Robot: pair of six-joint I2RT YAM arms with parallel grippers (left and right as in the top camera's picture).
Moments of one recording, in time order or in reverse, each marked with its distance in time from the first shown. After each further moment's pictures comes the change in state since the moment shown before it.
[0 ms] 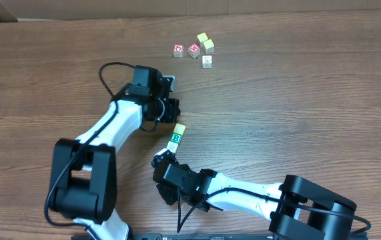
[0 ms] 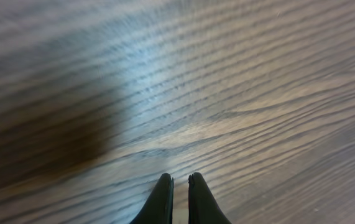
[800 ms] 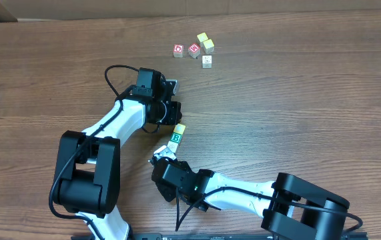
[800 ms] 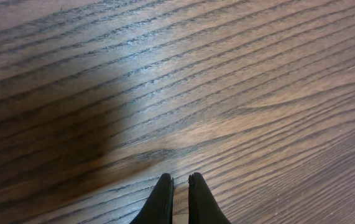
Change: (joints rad) left arm -0.005 0.035 0.000 0.005 -0.002 0.000; right arm -0.001 0.038 0.000 0.063 0.082 -0.027
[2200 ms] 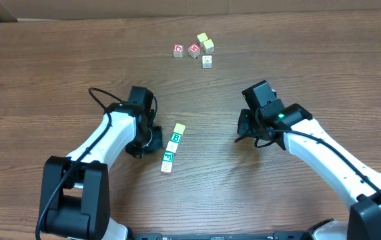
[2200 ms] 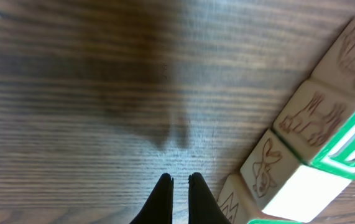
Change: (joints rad) left arm 0.024 -0.172 -0.124 -0.399 -0.265 -0.190; right arm -0.695 -0.330 0.063 -0.621 -0.048 0.140
